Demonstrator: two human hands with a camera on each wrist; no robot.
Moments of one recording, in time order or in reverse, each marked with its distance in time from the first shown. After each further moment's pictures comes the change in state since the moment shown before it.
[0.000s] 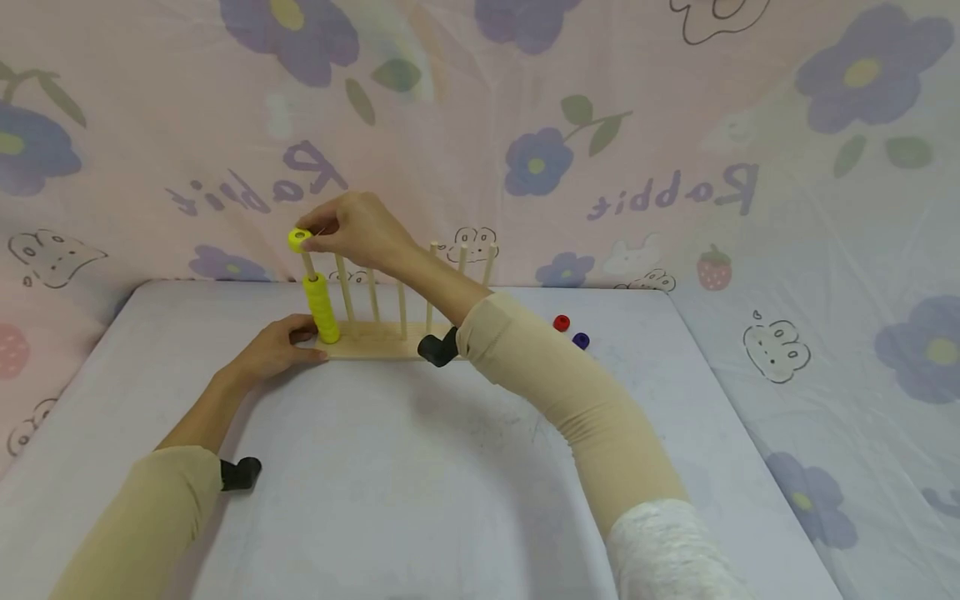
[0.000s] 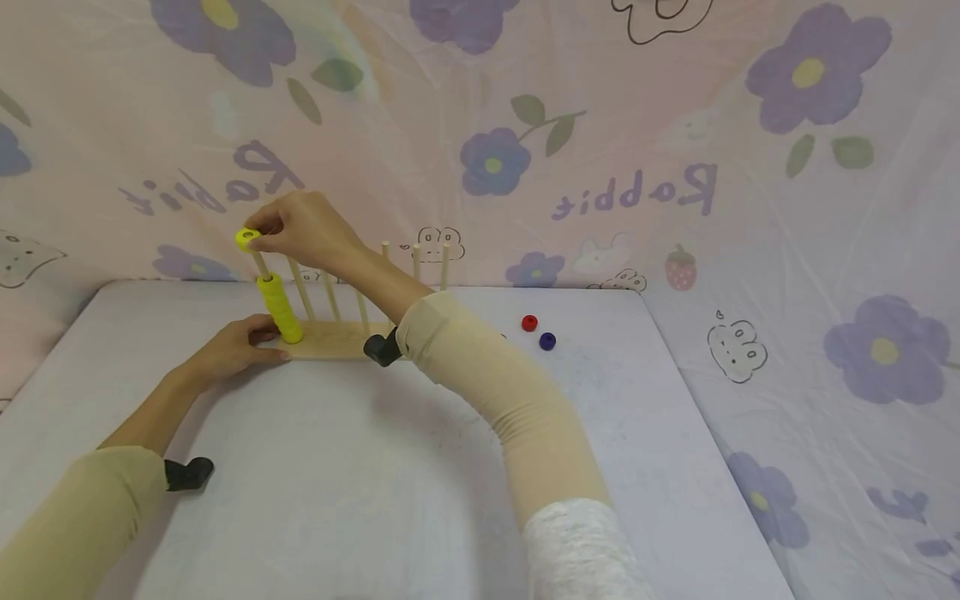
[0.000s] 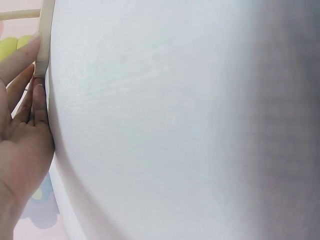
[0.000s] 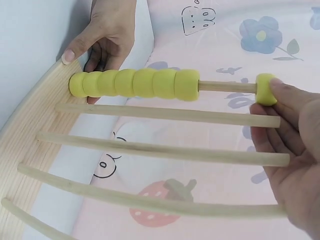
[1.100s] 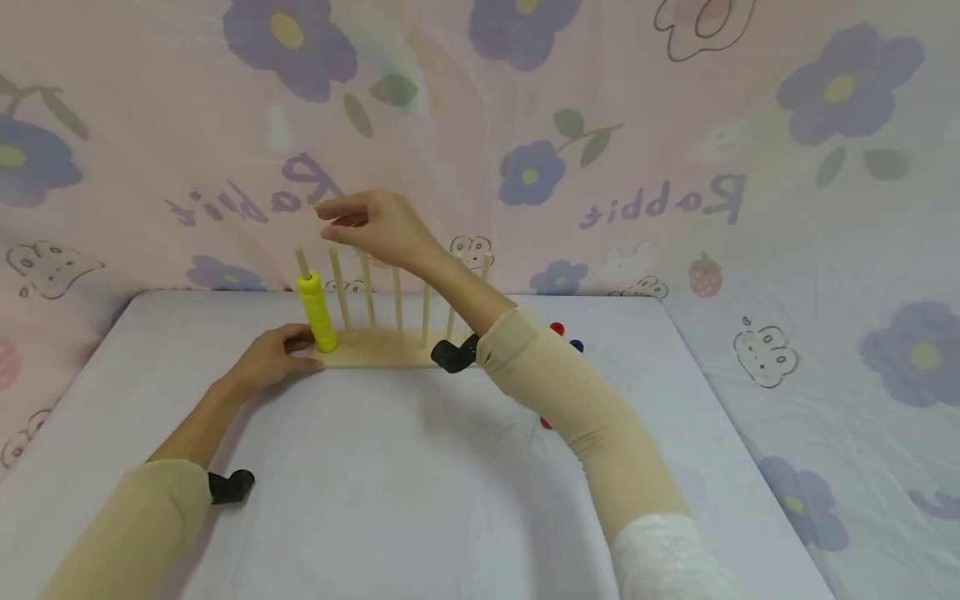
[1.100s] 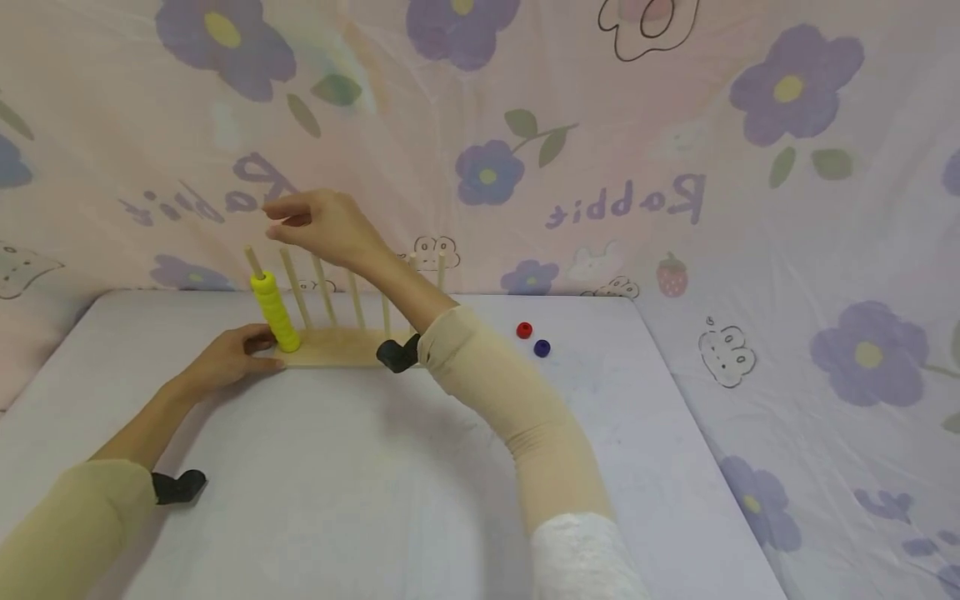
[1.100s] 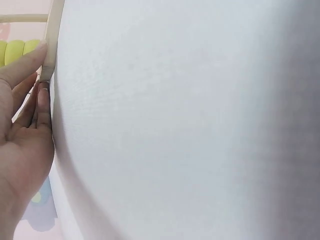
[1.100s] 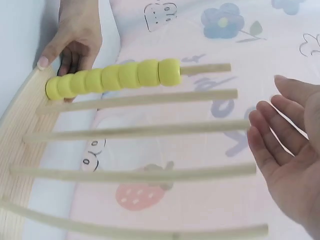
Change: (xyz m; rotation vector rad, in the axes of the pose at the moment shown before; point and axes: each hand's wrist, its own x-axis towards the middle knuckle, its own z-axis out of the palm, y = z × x) left_hand -0.004 -0.009 0.004 0.036 0.052 -0.027; right_hand -0.021 0.009 -0.021 0.166 0.108 -0.036
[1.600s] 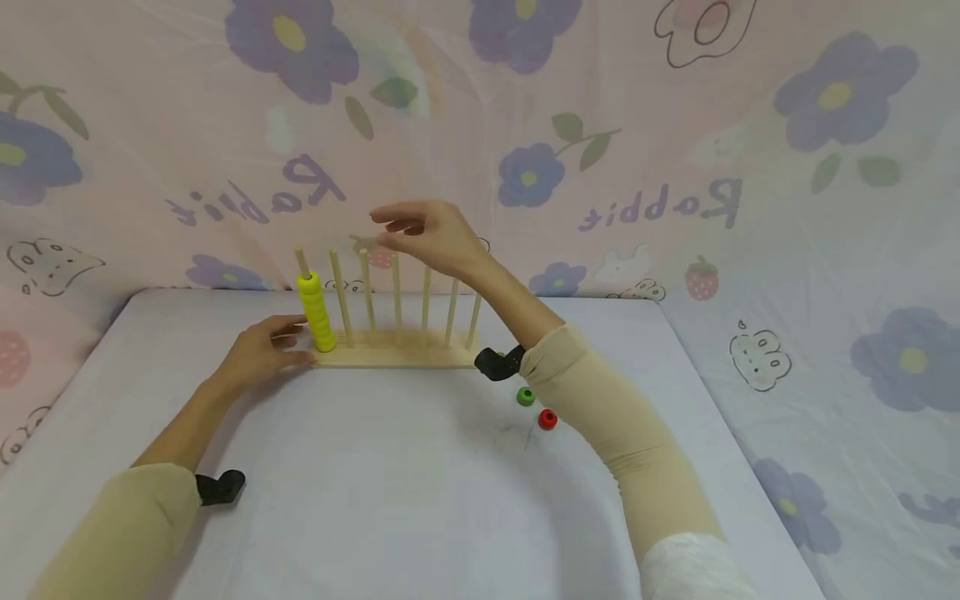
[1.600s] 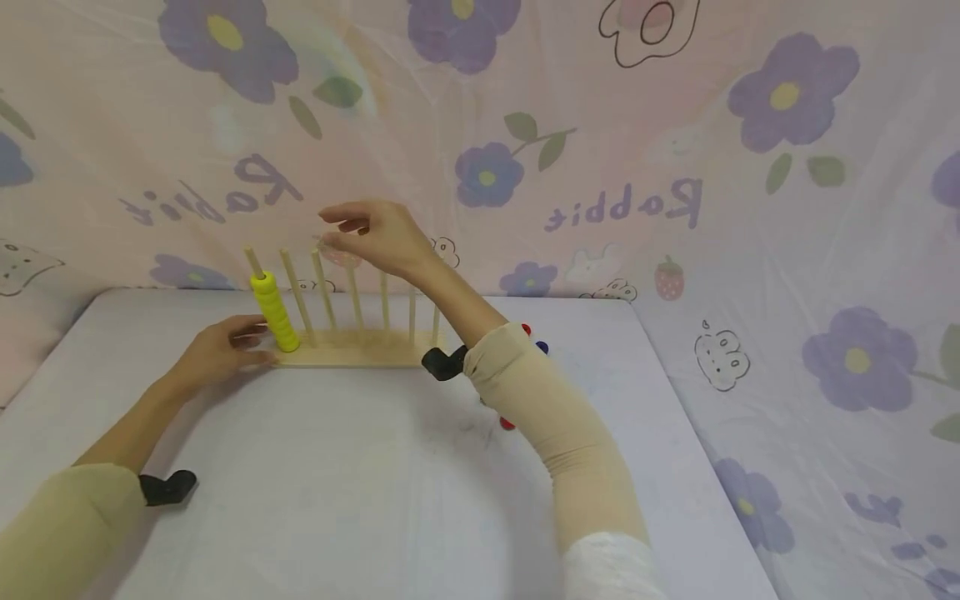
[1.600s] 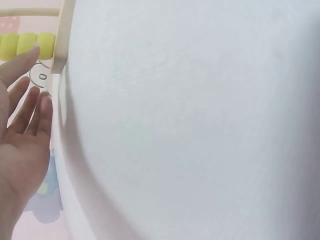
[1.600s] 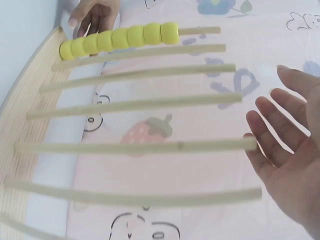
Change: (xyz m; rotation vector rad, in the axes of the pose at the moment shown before) left_hand -0.006 0.002 -0.008 0.067 0.132 0.053; right_hand -0.042 0.028 -0.033 -0.014 0.103 -0.071
